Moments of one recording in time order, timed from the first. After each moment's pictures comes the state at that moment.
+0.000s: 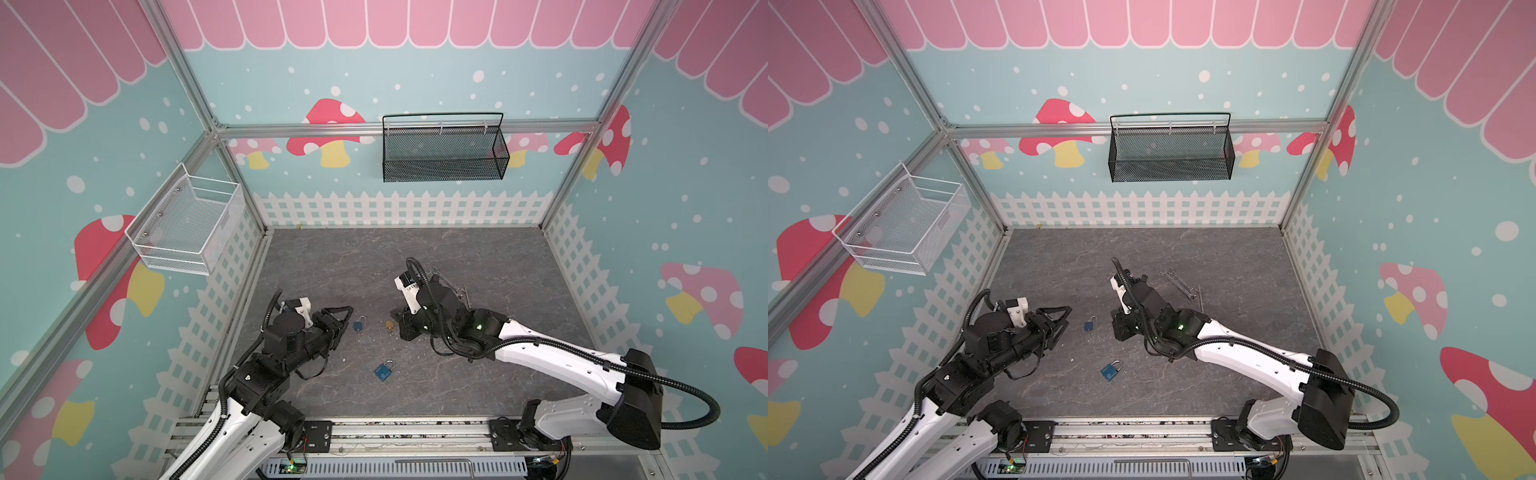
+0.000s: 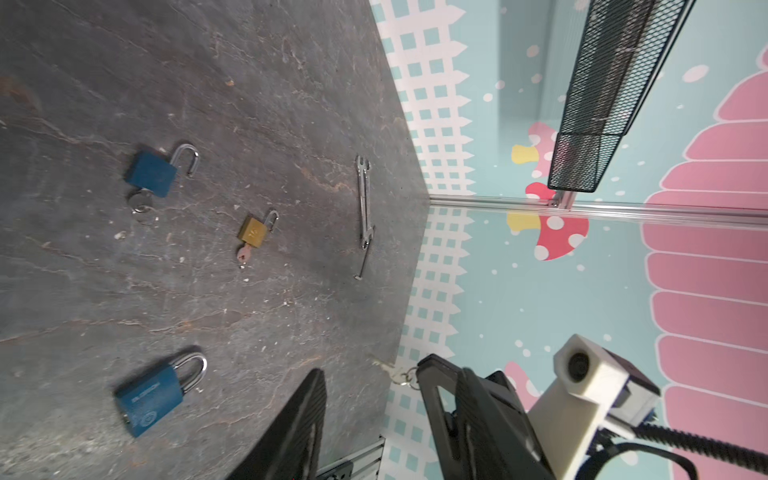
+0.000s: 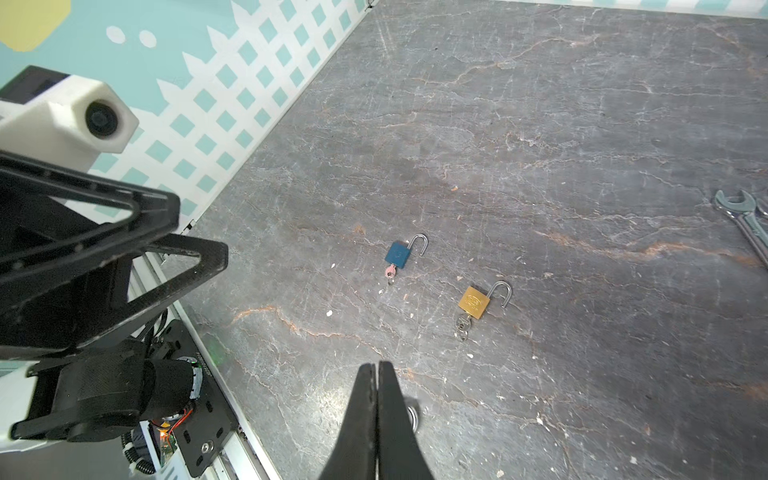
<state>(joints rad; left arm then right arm) -0.56 0.60 0.59 -0.33 0.07 -1.49 1.00 1.33 1.05 -0.28 0.04 0.43</state>
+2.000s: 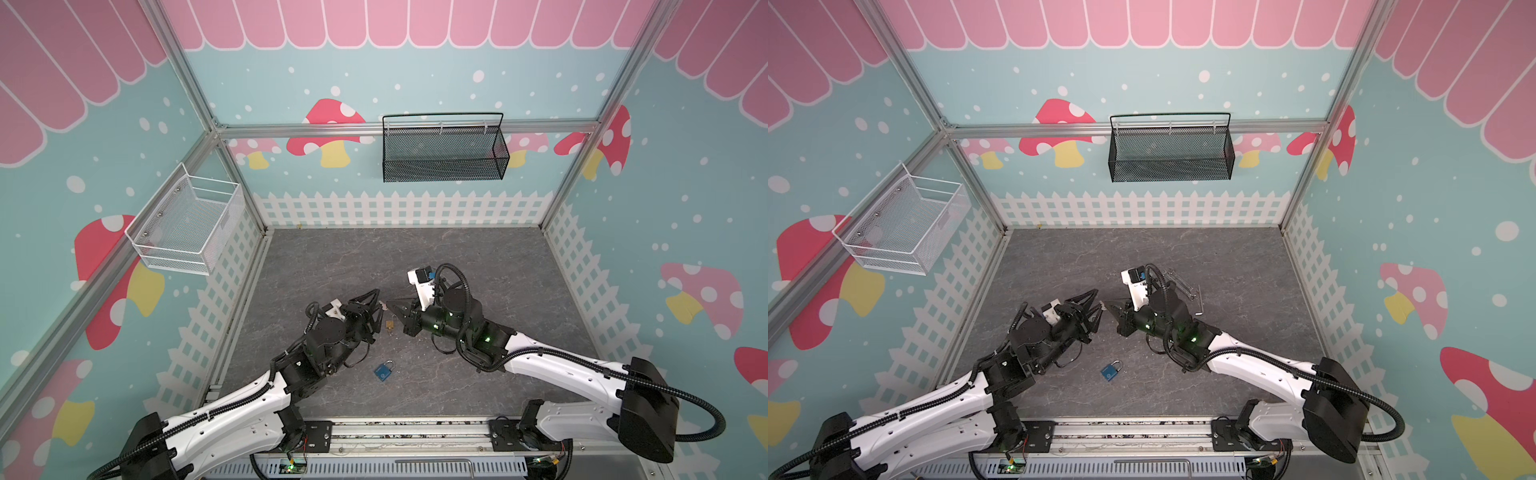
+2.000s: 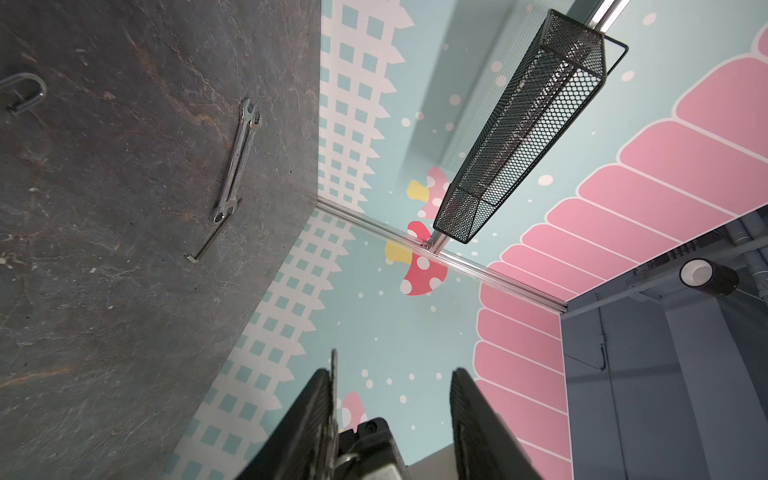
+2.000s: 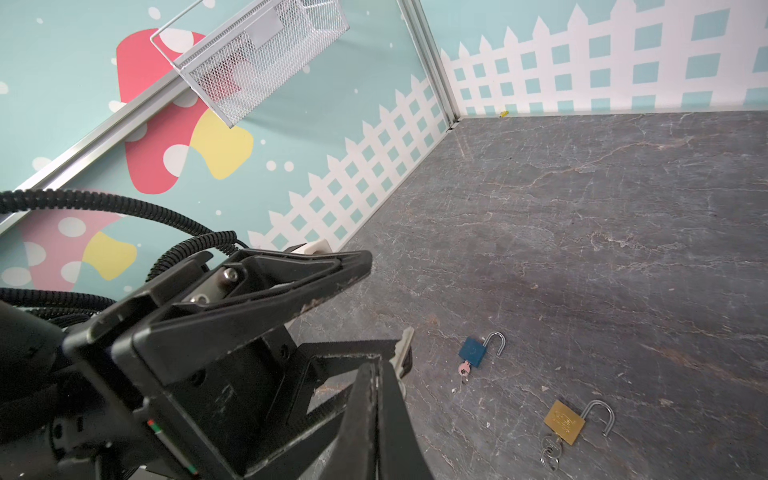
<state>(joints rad) -0.87 0.87 0.52 0.24 -0.33 -1.97 0.93 1.26 0.82 0.25 -0.13 0.51</state>
